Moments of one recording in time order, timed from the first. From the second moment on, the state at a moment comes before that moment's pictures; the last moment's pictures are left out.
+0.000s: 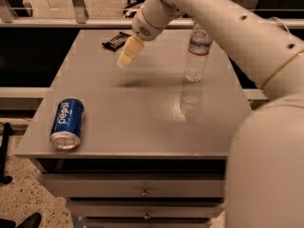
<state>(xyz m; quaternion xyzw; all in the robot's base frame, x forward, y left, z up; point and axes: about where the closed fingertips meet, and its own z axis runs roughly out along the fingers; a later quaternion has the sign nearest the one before) 0.729 0.045 0.903 -0.57 0.74 0.08 0.34</state>
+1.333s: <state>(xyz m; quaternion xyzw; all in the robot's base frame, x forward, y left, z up) 0.860 0.106 0.852 -0.48 0.79 0.08 0.37</state>
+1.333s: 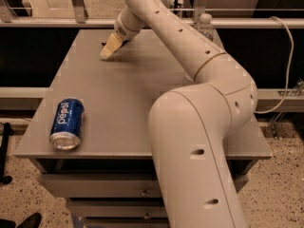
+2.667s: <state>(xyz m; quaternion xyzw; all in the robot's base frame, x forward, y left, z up) 0.883 0.104 0.841 -0.41 0.82 0.12 0.38</state>
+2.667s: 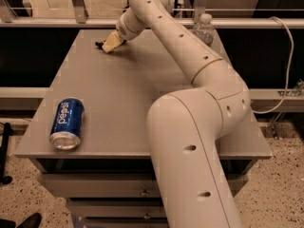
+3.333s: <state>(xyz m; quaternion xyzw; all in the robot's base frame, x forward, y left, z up) 0.878 0.100 0.879 -0.43 0.80 0.10 0.41</state>
